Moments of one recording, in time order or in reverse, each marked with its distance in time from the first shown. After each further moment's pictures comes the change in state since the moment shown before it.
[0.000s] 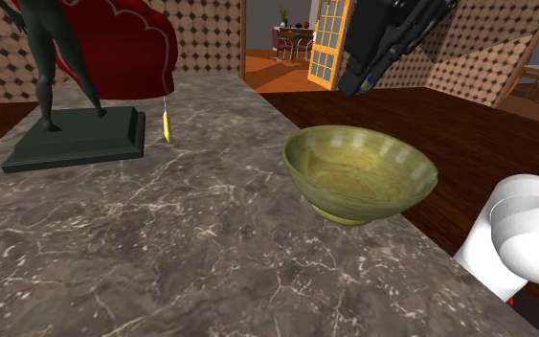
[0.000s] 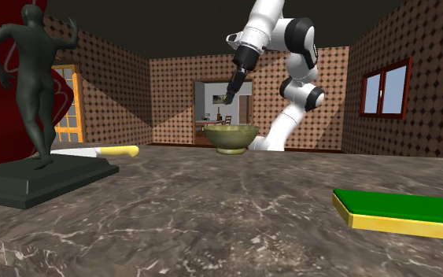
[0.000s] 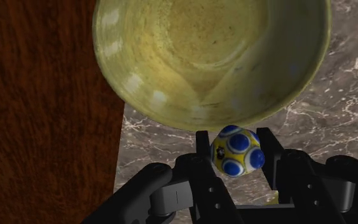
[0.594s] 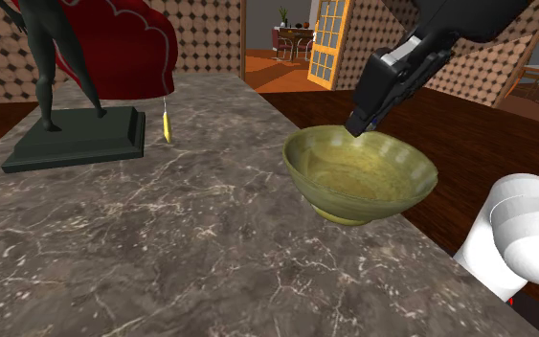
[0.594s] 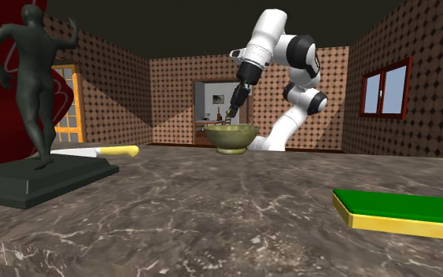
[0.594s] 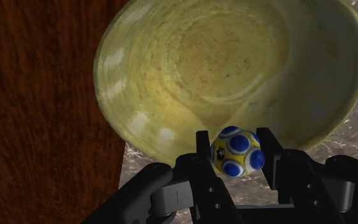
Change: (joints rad) arm 0.052 -0.101 -0.012 -0.179 0.033 0.074 0.003
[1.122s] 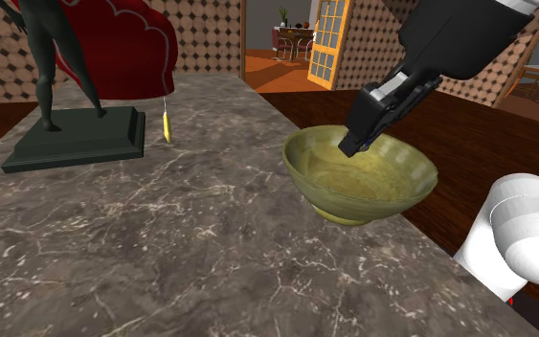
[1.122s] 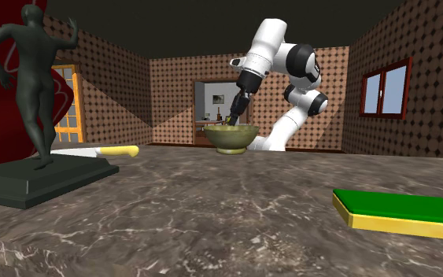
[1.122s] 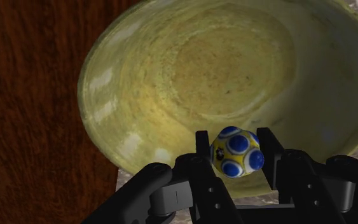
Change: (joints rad) arm 0.015 -0.025 0.015 -0.081 0.016 0.056 0.011
